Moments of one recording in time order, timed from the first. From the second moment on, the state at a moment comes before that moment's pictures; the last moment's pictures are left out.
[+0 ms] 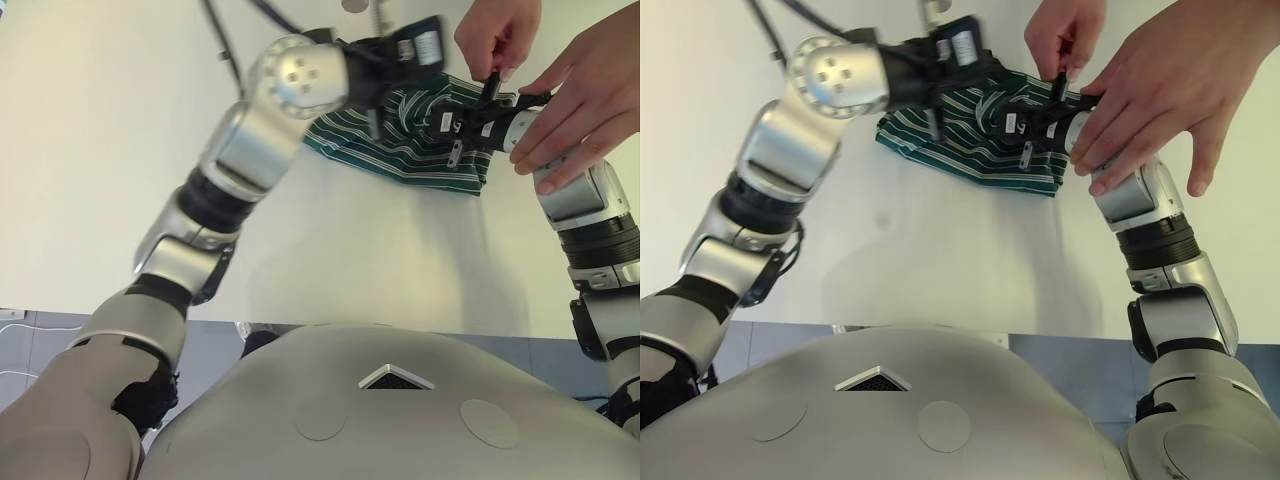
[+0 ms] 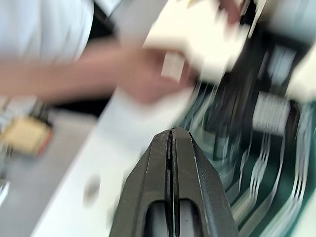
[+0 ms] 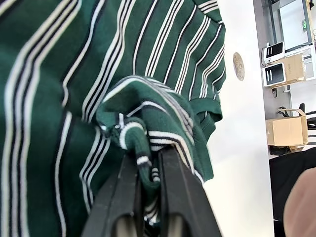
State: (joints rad) left arm -0.55 0.33 -0.47 -0.20 0.13 0.61 -0.74; right arm -0.34 -0.66 0.35 0.04 -0.37 0.14 0.83
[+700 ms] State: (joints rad) left arm -0.33 0.28 -0.39 0.08 0.11 0.52 -0.58; right arm -0.41 -0.58 0.11 0.04 0.08 0.75 0.93
